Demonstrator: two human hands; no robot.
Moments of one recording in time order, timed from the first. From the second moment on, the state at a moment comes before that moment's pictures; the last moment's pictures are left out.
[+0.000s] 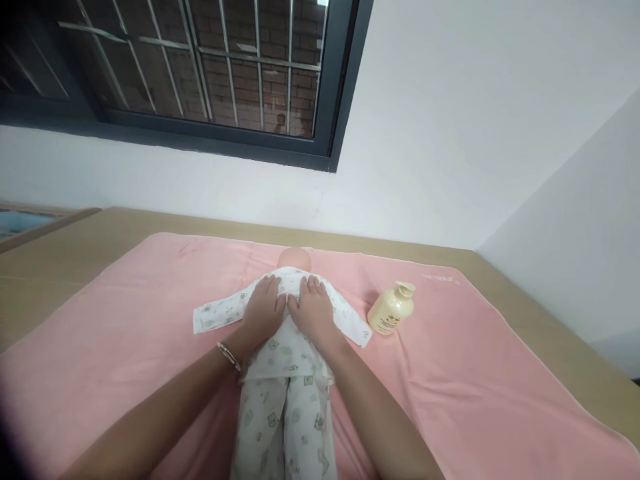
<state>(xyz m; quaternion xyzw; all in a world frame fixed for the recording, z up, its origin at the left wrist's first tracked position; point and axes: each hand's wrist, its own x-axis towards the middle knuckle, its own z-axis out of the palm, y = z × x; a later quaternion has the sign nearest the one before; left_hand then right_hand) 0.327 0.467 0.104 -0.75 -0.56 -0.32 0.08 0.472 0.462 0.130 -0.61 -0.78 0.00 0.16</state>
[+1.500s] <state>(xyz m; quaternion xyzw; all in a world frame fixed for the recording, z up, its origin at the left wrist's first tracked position) 0.324 0.470 0.094 -0.77 -0.53 -0.35 0.07 0.472 0.463 0.116 -0.59 -0.77 0.01 0.22</state>
